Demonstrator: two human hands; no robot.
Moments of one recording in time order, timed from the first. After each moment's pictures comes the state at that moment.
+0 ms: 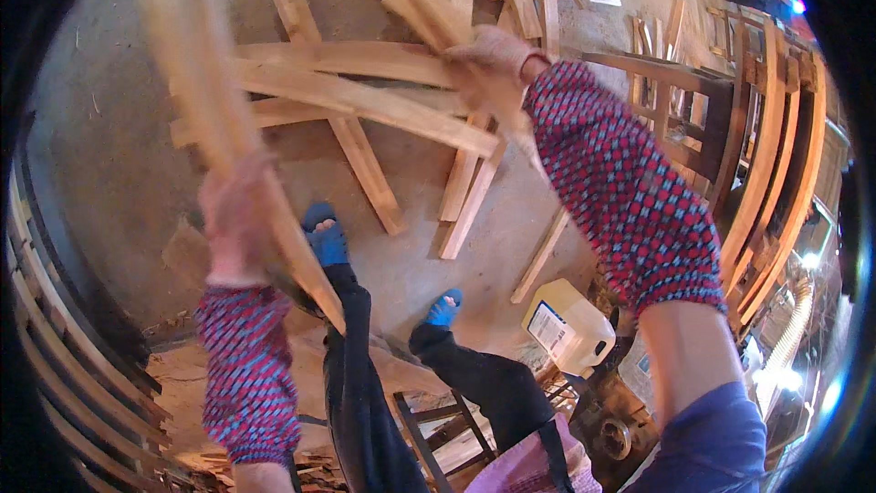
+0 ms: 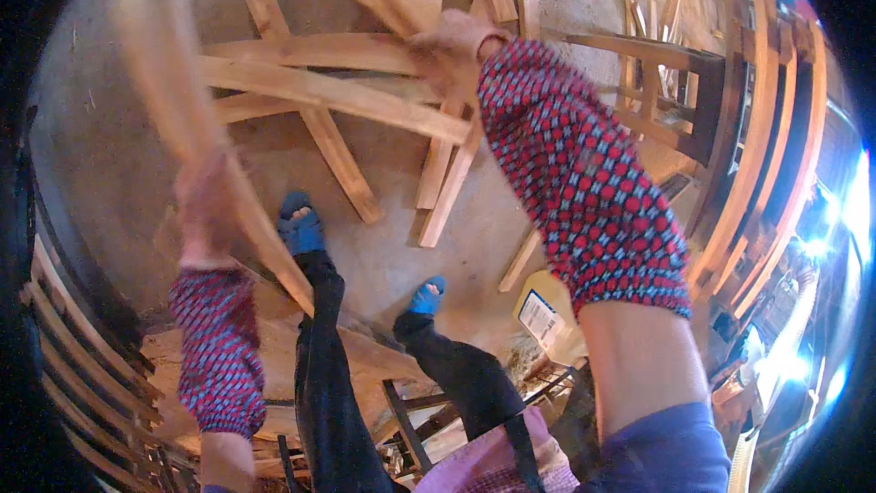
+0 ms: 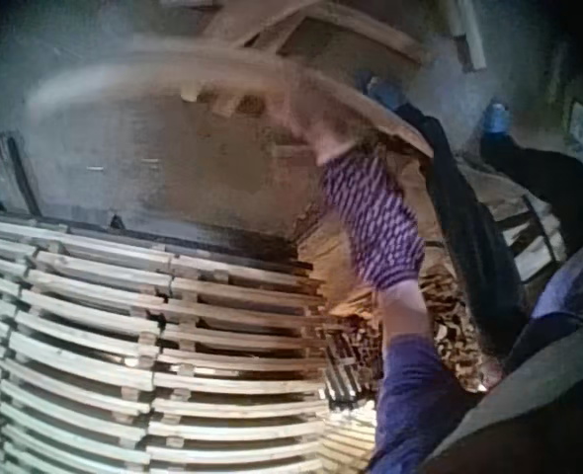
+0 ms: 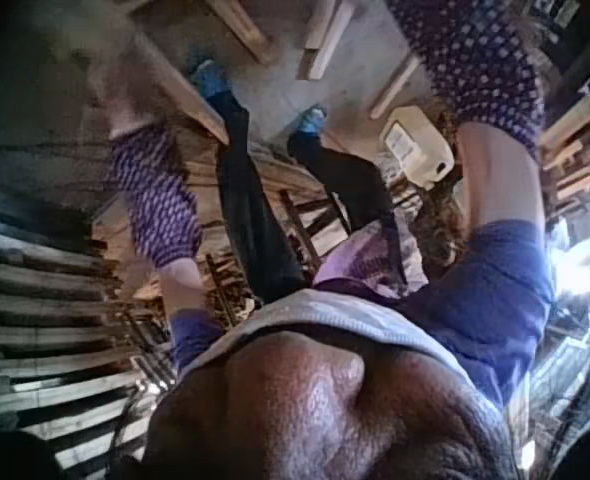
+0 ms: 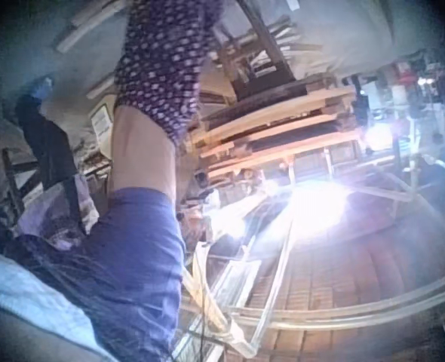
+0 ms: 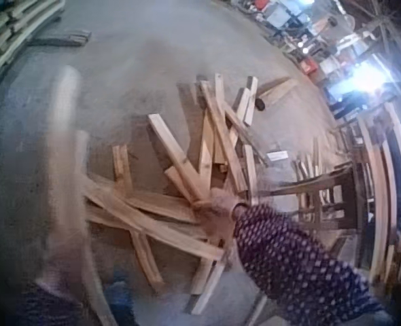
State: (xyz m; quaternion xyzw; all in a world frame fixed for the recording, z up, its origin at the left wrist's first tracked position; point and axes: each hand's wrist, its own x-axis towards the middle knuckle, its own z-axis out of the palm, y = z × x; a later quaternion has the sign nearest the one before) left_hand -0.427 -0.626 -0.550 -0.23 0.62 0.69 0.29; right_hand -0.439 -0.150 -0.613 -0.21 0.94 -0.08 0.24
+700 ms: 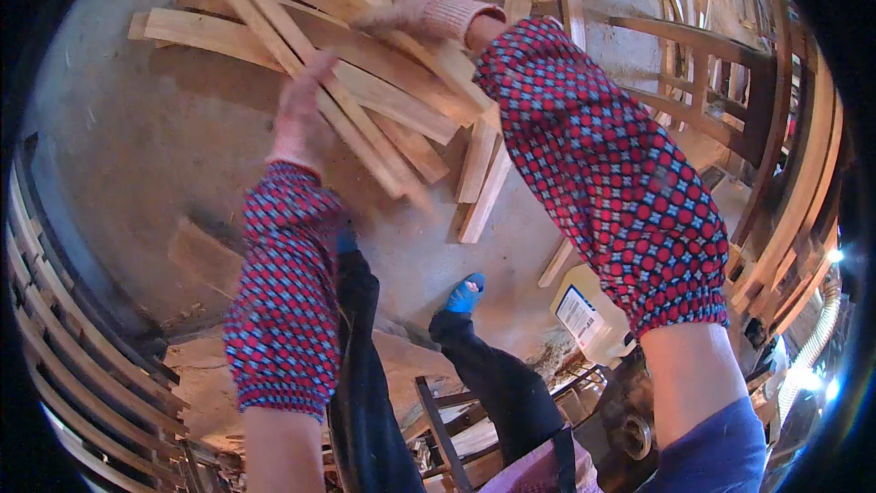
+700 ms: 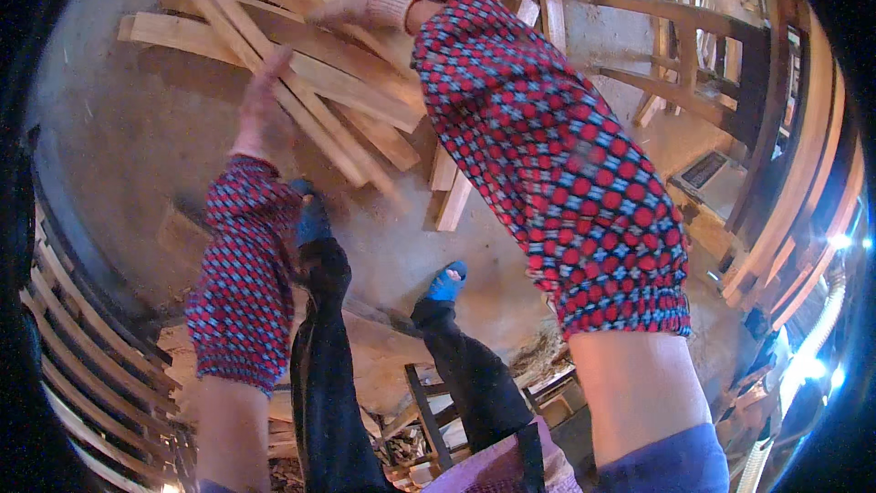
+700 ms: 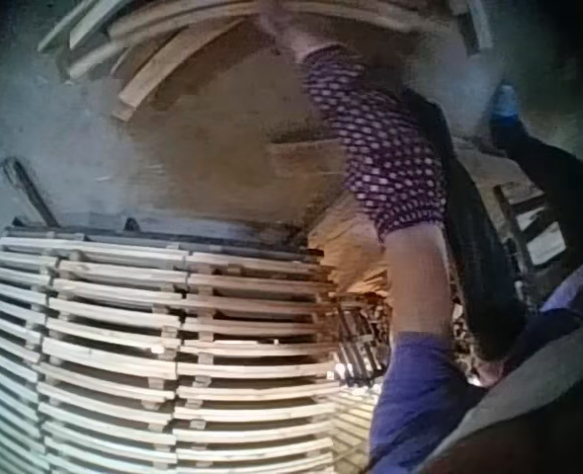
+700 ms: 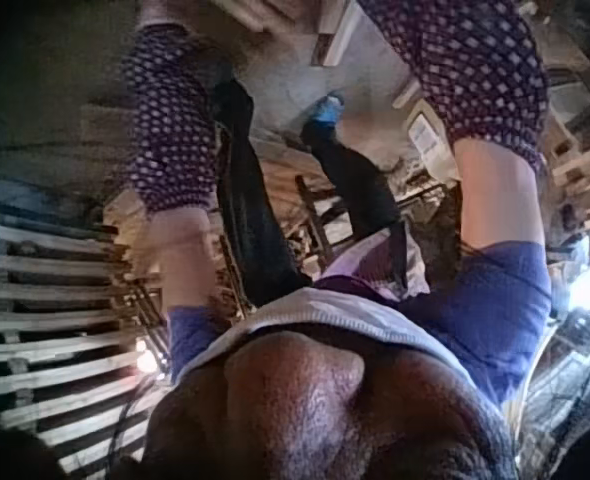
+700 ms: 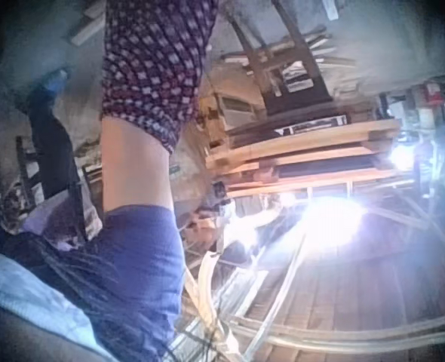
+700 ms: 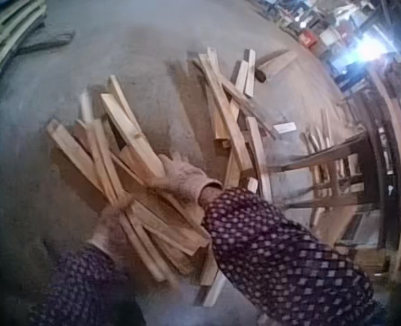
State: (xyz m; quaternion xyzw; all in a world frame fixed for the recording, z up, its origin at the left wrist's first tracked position) left_hand -0.449 -0.485 -0.629 -0.22 0.48 0.76 0.38; right_hand -0.484 -0.251 -0.617 0.04 0.93 -0.30 0.21
